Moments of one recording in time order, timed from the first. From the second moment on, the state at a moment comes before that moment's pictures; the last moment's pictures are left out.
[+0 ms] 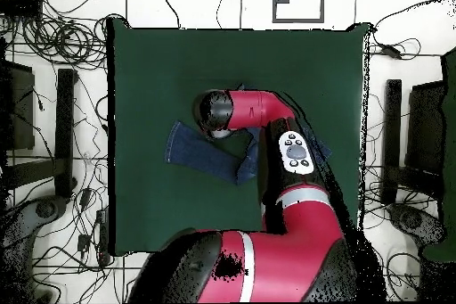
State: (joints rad) arm -0.20 -0.30 0.18 1.25 -0.27 0.76 1.52
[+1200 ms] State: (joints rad) arm -0.16 -0.27 0.09 1.23 -0.10 0.73 1.59
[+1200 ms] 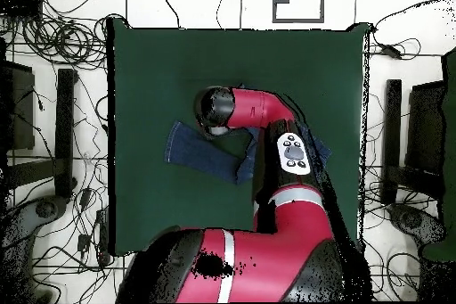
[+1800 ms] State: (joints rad) arm -0.15 -0.26 0.06 1.23 -0.02 0.70 1.76
